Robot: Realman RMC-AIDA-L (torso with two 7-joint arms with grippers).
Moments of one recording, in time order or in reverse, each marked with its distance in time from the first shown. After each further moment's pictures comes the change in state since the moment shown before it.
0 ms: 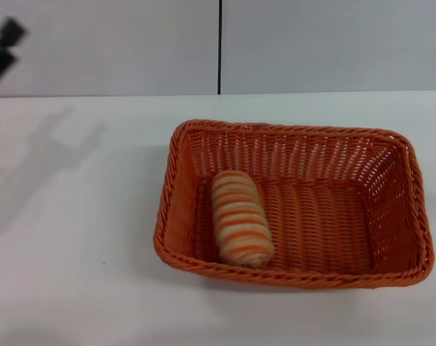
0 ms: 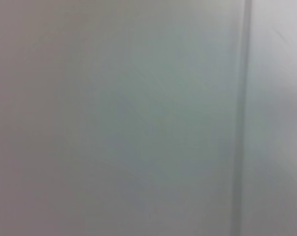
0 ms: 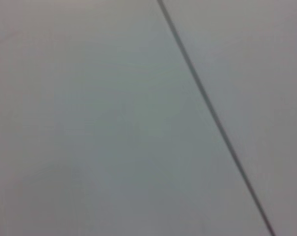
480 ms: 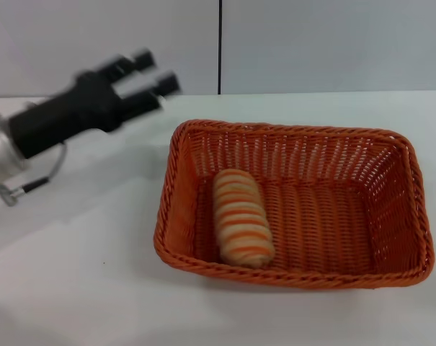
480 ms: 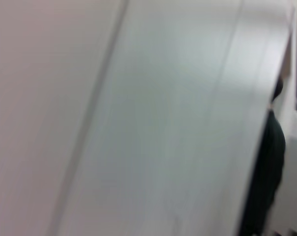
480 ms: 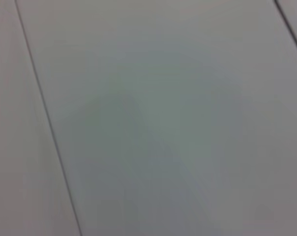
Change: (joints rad) left arm -0.196 0.002 0.071 0.037 0.394 -0.039 -0.273; right arm 0.029 -0.024 -0.219 -0.013 -0.017 0.046 0.014
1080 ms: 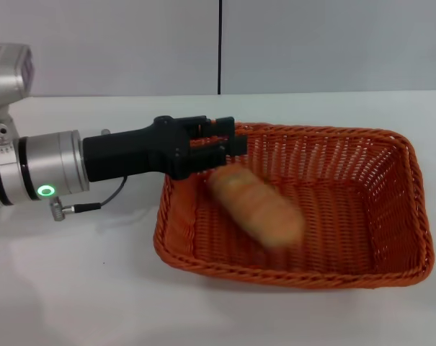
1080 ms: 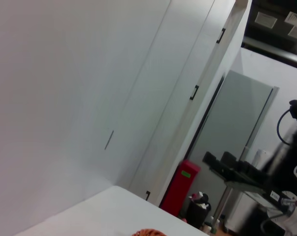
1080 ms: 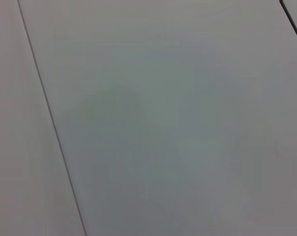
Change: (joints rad) left arm -0.140 -0.012 0.042 -0.064 0.251 -0.010 -0.111; right arm 0.001 -0.002 -0.011 -0.004 -0.019 0.007 0.000
